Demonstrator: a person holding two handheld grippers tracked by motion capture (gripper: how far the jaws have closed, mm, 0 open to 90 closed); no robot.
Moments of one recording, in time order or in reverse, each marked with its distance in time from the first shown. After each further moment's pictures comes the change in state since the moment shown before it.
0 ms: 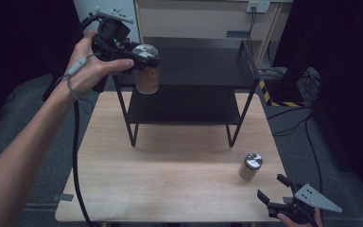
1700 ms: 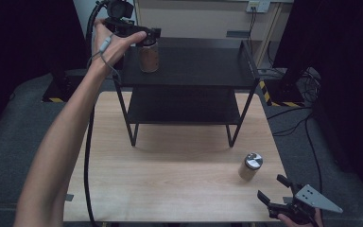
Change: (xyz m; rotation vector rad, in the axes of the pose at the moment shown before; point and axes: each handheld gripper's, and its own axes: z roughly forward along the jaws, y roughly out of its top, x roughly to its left) left arm 0.025 -0.003 0.052 -0.135 0.246 -0.192; right arm -0.002 -0.002 -0.001 -0.004 0.012 0.009
